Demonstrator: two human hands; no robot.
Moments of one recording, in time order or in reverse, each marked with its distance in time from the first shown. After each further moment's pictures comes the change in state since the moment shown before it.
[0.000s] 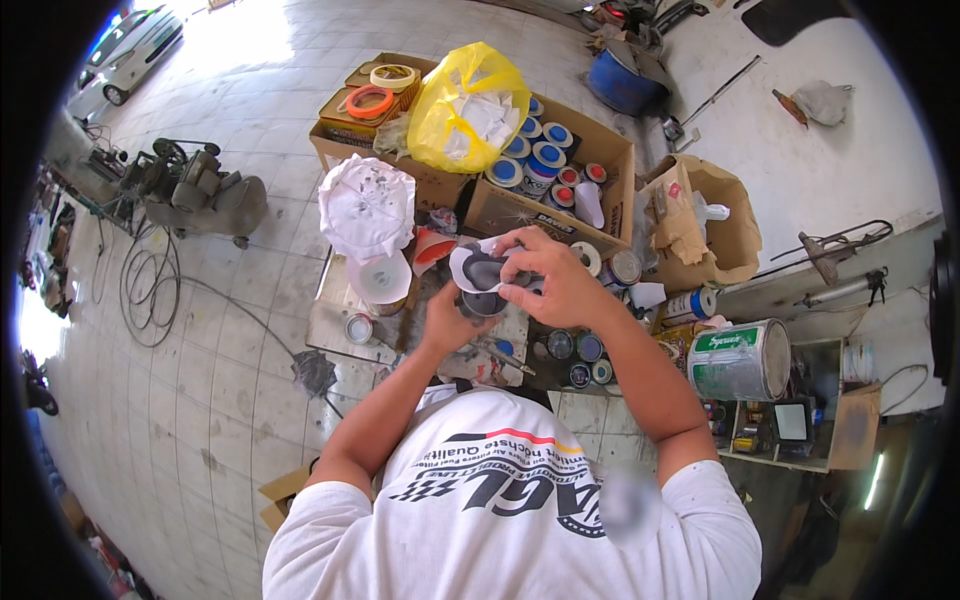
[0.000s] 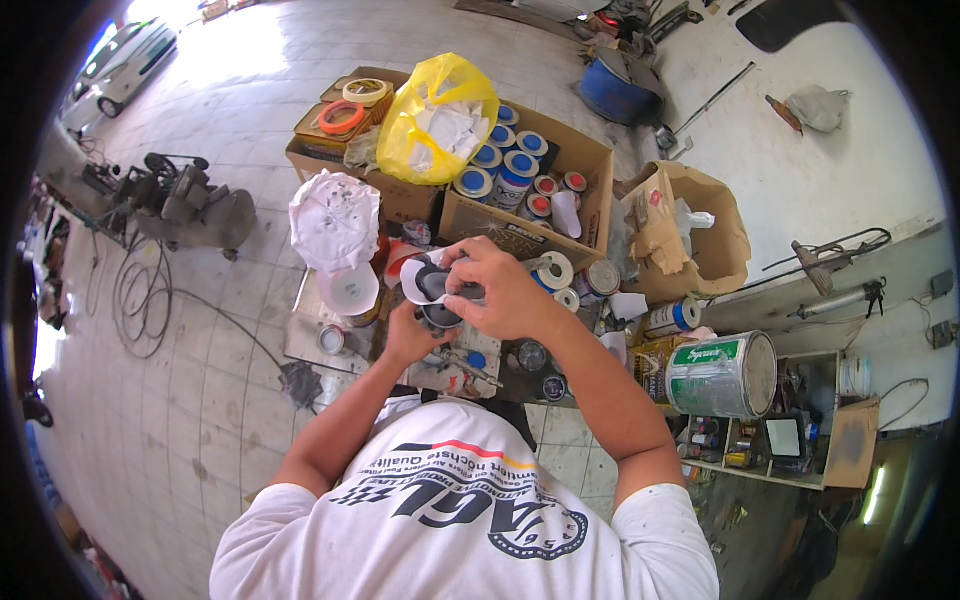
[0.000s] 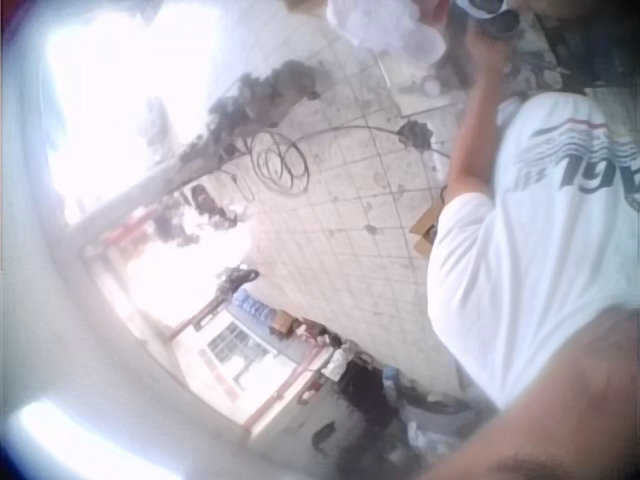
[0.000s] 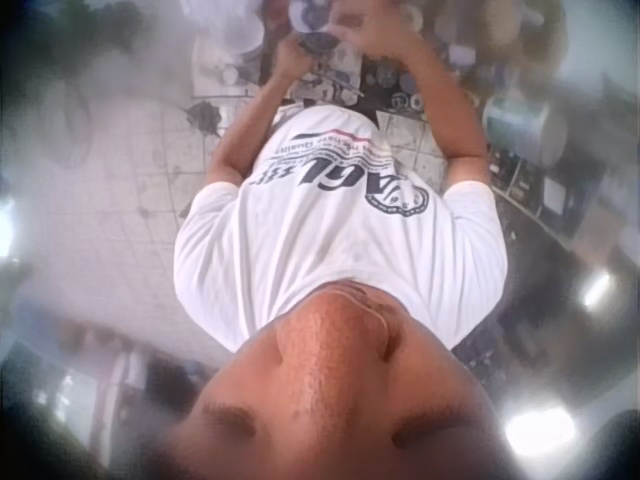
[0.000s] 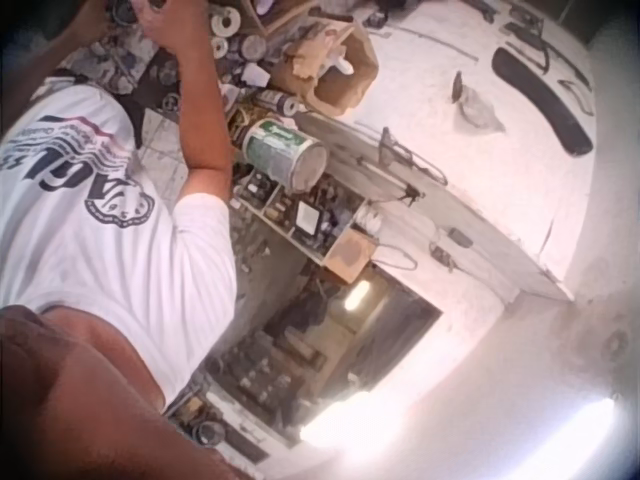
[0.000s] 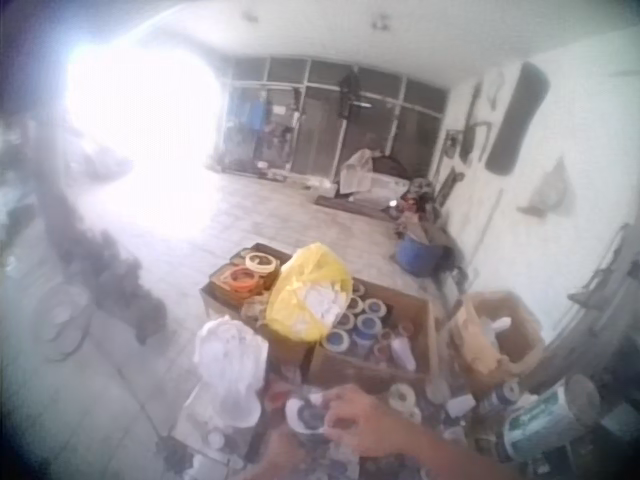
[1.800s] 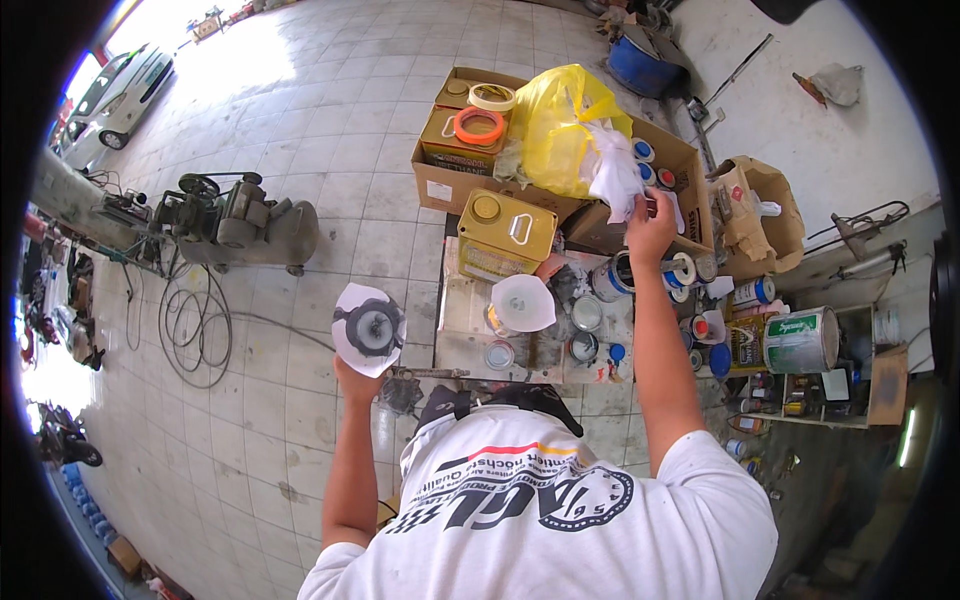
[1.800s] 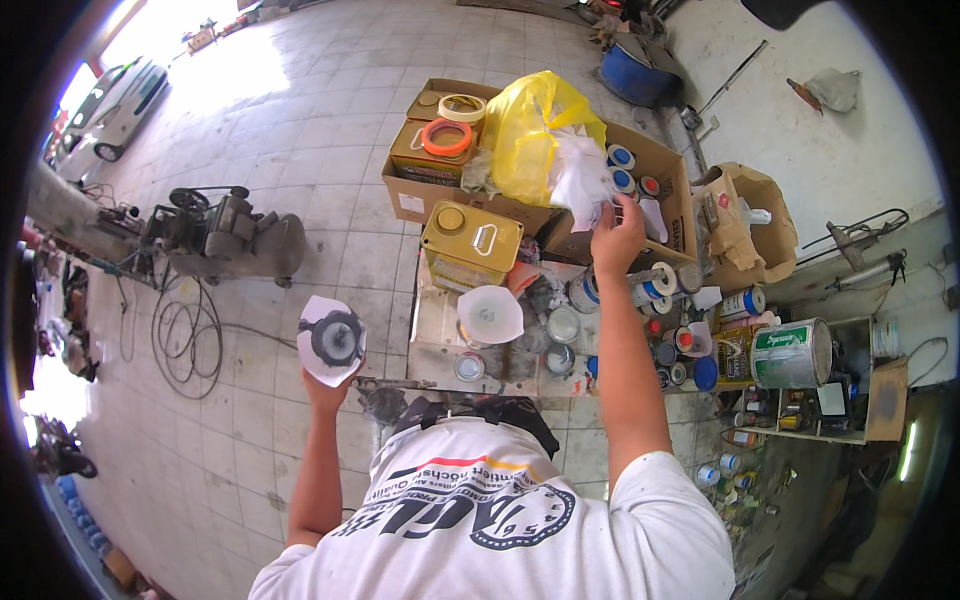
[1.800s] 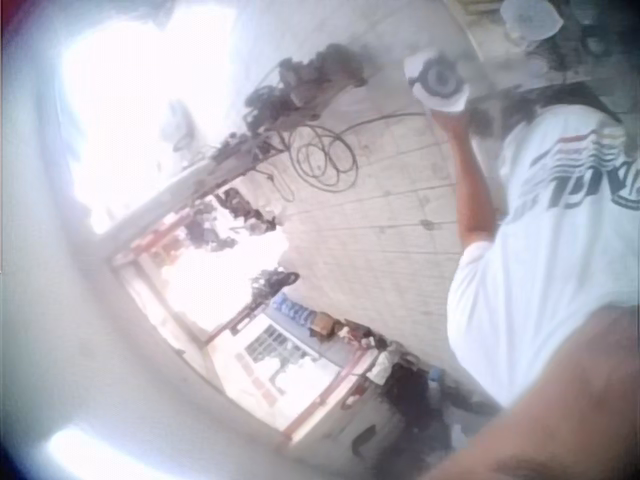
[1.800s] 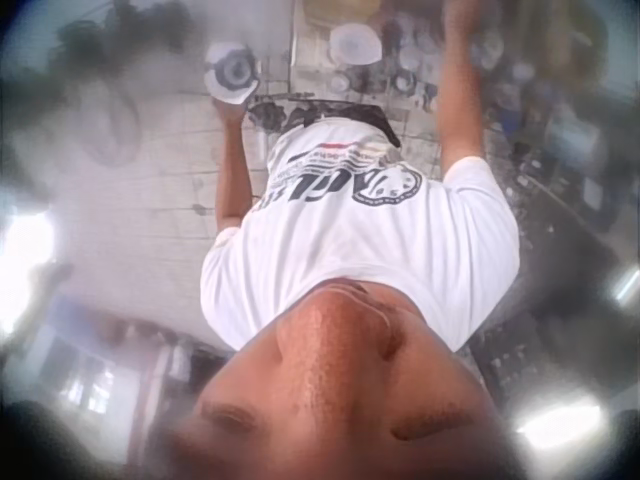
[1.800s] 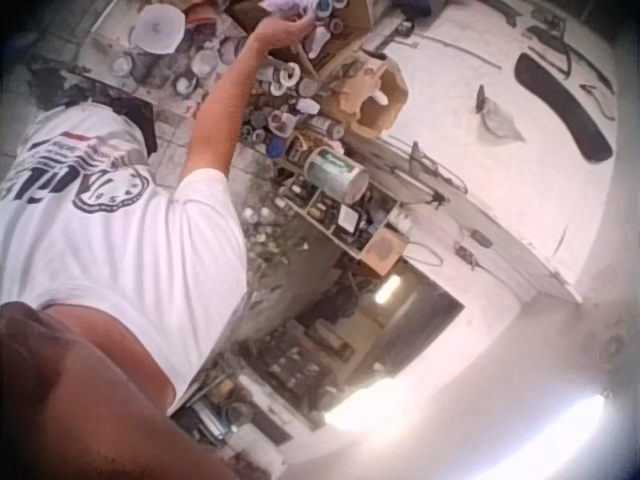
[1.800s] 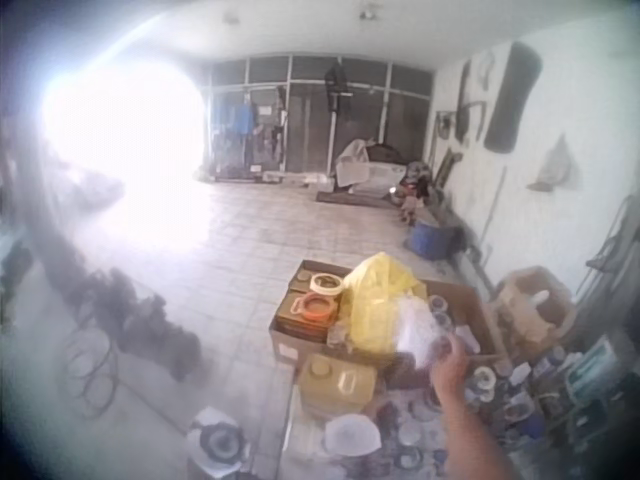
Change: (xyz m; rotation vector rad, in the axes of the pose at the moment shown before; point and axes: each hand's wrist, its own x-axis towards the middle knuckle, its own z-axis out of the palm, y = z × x) left_hand -0.034 -0.076 -0.434 0.313 0.247 0.007; right_hand 0.156 0.100 0.093 -0.477 1.179 0.368
